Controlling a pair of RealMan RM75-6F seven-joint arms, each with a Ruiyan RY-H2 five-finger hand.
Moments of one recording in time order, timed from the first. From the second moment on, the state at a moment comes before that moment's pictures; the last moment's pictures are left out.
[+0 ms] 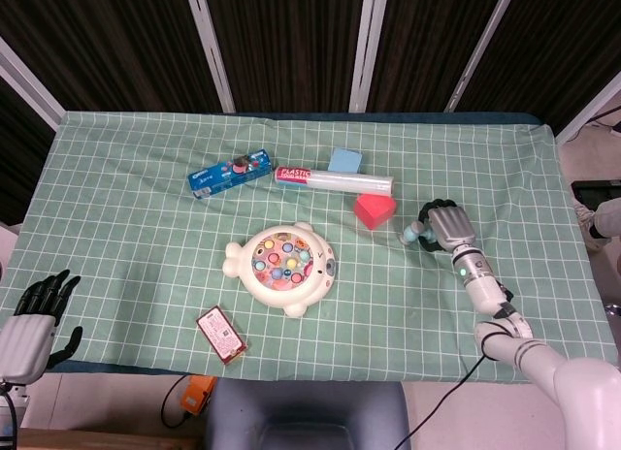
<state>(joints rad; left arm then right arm) -0.11 -1.11 -0.01 -1.62 1.51 1.44 0.10 0.75 -1.67 0.19 -0.71 -1.25 0.68 0.10</state>
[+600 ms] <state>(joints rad) -0.11 -1.11 -0.01 -1.62 1.51 1.44 0.09 0.75 -1.69 0.19 -0.69 -1.25 0.68 0.09</state>
